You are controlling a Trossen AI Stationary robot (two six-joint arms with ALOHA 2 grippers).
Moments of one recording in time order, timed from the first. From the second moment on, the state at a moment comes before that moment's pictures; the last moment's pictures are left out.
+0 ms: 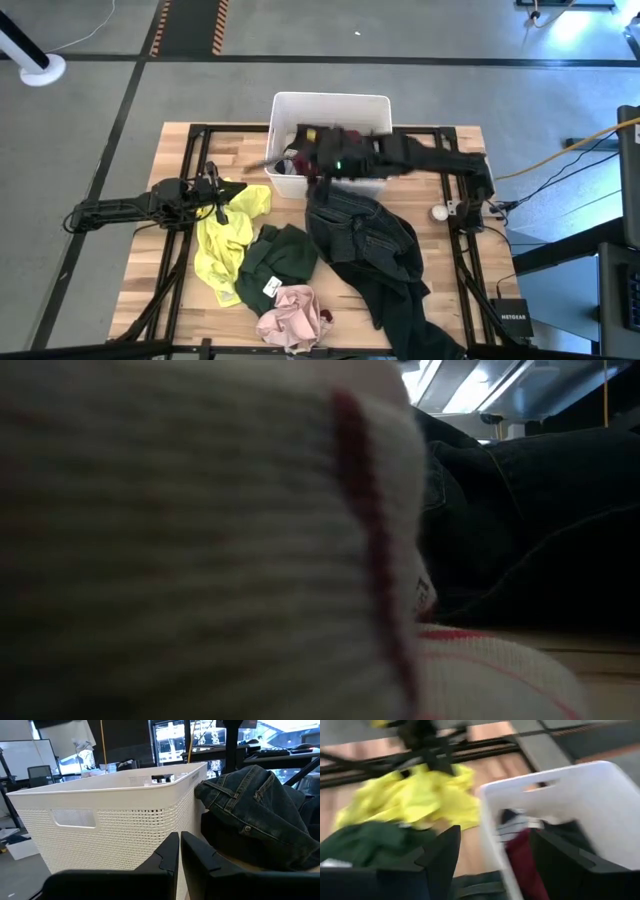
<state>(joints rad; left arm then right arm) 0.10 0.01 0.01 0.05 -0.24 0.13 0.05 1.90 2.22 -1.06 0.32 0.20</state>
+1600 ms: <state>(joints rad) 0.10 0.01 0.01 0.05 -0.24 0.11 0.45 2.17 1.58 -0.21 0.09 0.31</state>
